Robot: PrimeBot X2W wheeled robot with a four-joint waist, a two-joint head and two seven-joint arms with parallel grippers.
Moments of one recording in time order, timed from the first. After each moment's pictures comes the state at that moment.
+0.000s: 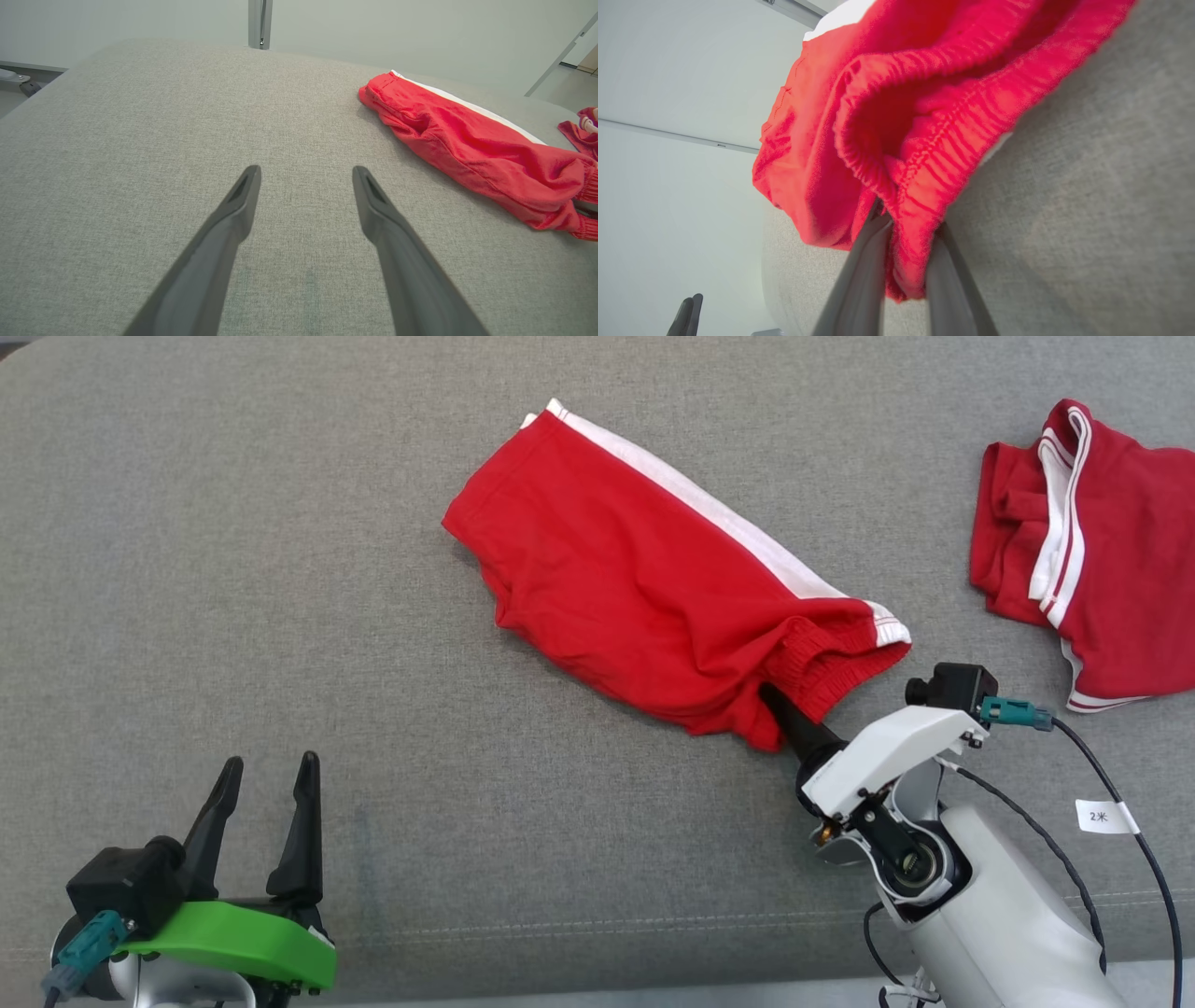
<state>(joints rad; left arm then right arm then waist) 0.03 0.31 -0.30 -0.08 -0.62 0.11 -0.18 -0.31 -0.06 0.37 0.44 1.05 0.03 0.12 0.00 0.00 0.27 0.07</state>
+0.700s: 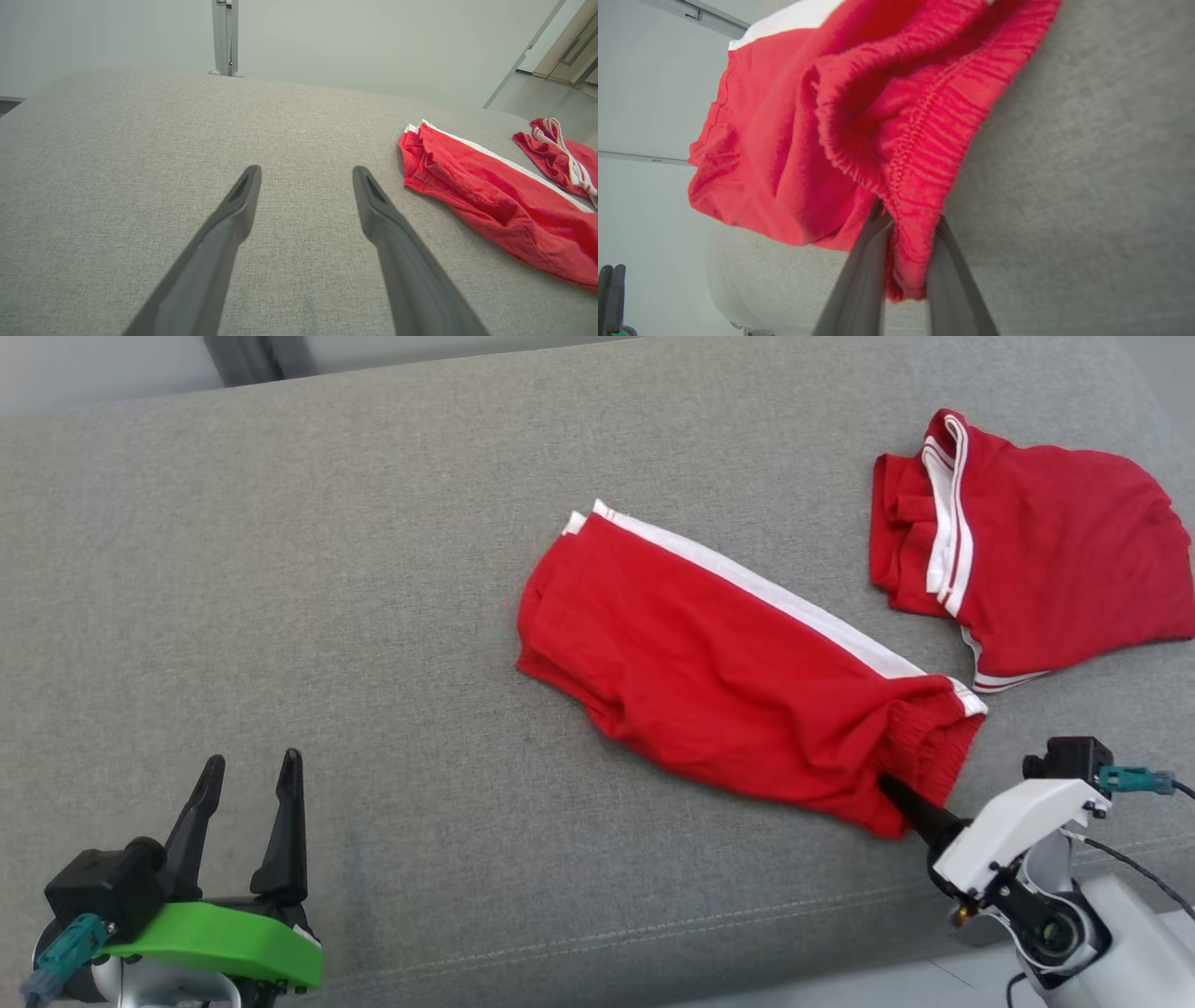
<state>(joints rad) 0.04 0.31 -0.27 -0.09 -0.62 0.11 -0.19 -0.17 -0.25 0.33 0.43 1.10 0.08 0.23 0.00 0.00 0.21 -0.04</state>
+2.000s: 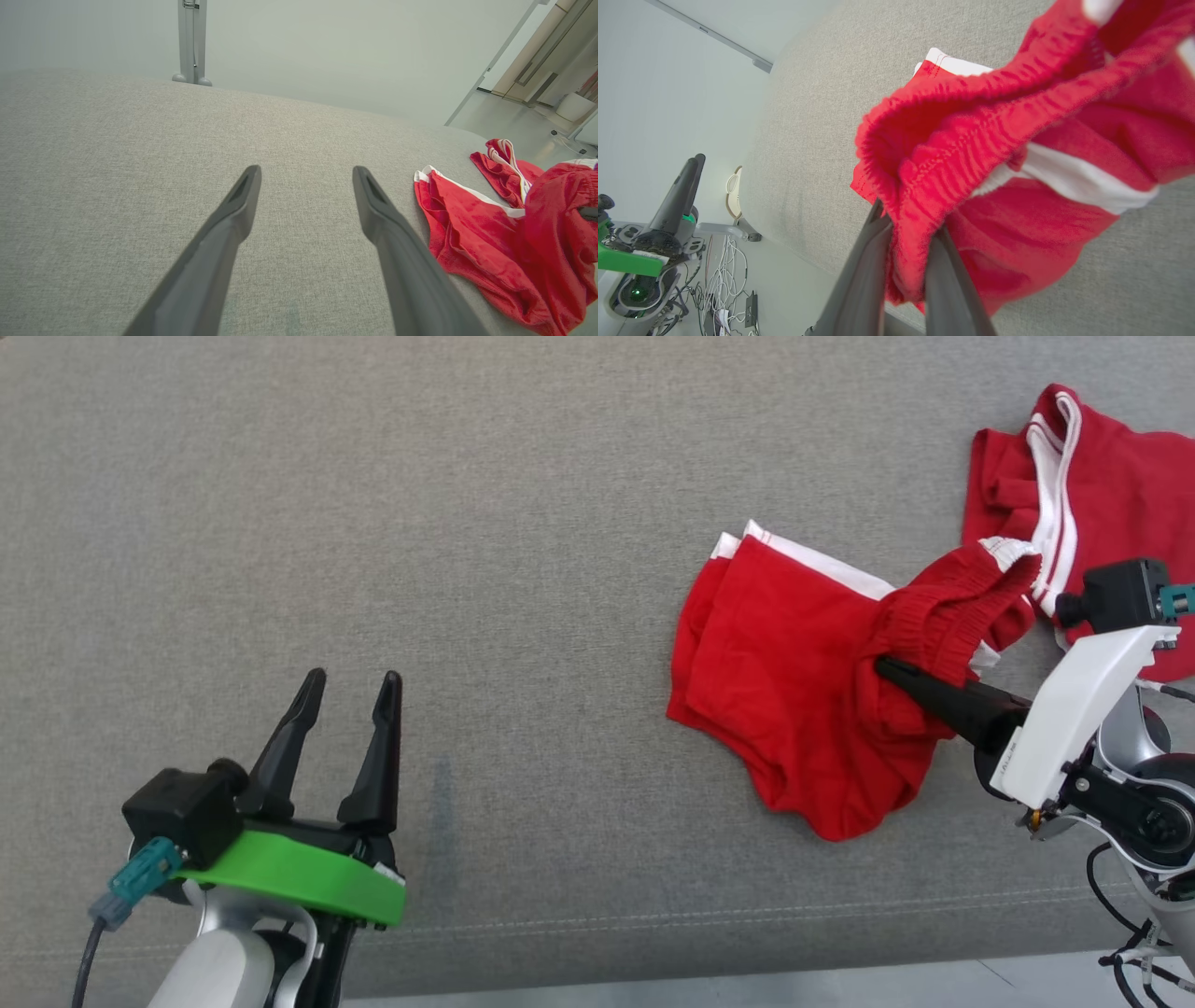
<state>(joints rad) -0.10 0.24 -0.37 -0.12 -0.63 0.05 -0.16 -0.21 -0.52 0.34 -0.17 1.12 -0.07 0.58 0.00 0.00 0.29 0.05</state>
